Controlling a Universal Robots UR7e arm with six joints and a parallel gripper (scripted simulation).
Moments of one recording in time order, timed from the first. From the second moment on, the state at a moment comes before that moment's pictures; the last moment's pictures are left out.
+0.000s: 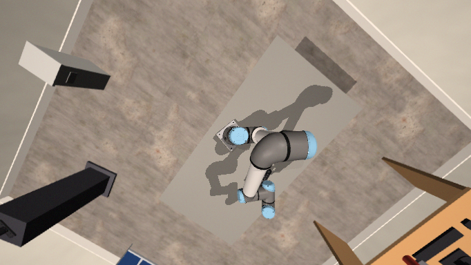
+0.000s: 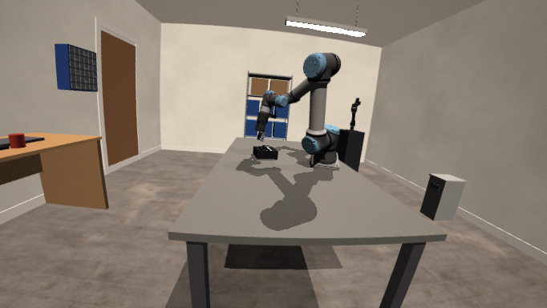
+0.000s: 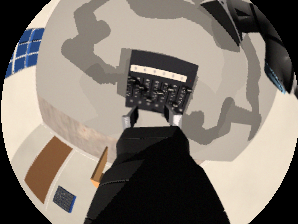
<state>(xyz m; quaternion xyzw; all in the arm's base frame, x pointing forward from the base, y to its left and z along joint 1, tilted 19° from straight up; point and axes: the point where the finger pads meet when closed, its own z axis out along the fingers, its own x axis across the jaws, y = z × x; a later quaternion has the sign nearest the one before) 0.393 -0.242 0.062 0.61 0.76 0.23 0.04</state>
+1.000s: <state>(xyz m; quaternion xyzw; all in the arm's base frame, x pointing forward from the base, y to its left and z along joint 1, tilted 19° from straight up) 0.398 -0.236 0.060 0.68 0.69 0.23 0.02</state>
